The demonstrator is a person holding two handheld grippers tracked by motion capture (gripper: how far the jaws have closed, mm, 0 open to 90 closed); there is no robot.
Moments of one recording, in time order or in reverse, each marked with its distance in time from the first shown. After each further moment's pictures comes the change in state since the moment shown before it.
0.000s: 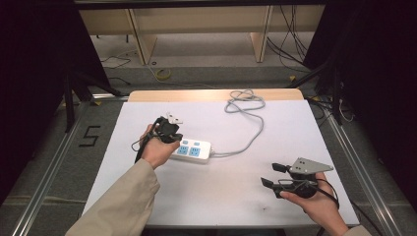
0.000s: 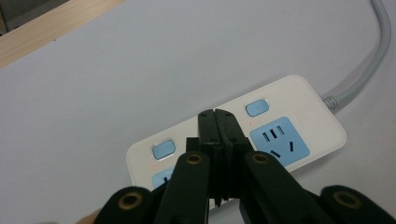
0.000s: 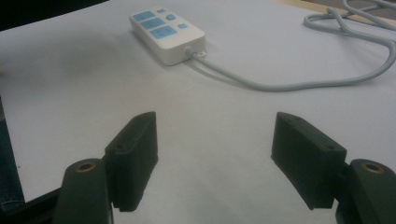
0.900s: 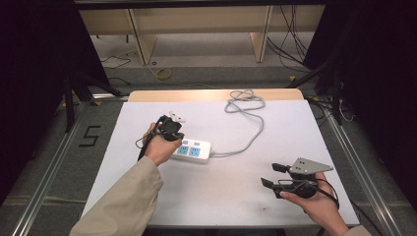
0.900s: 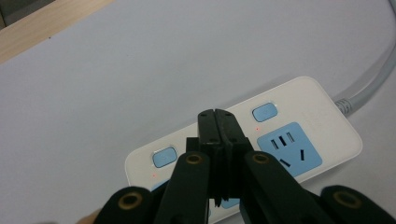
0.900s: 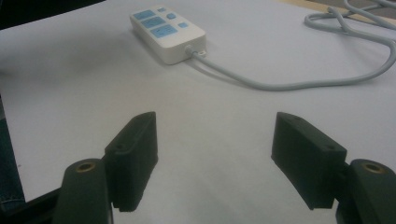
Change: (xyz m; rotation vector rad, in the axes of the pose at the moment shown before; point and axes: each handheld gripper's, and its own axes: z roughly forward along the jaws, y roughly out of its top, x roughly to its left) left arm 0.002 0.004 0.013 0.025 0.002 0.001; right arm 0.000 0.000 0.000 0.004 0.002 -0.002
